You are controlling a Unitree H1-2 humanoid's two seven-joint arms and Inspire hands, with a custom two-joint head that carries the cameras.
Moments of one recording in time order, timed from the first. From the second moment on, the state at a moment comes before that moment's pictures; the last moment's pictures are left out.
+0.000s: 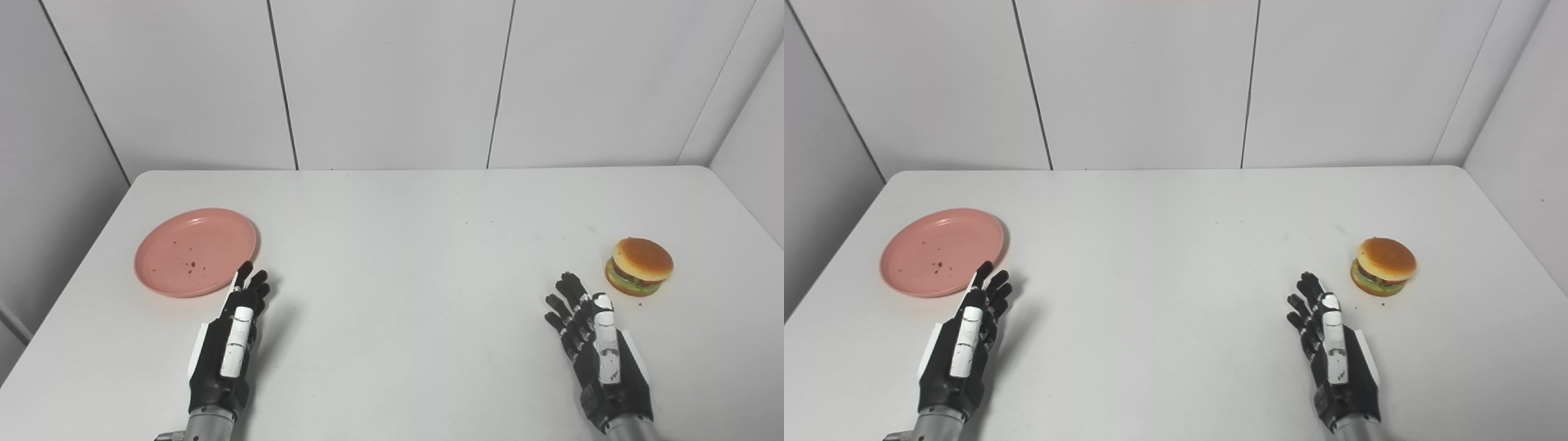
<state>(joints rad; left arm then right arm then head) 0.09 0.02 0.09 -0.23 -0.13 0.09 -0.04 0.04 -0.04 -0.04 -0.26 0.25 0.23 0.03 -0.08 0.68</state>
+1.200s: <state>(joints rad) 0.09 0.02 0.09 -0.24 -0.13 0.10 -0.04 0.04 -0.04 -0.04 -0.27 0.26 0.24 0.03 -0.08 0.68</state>
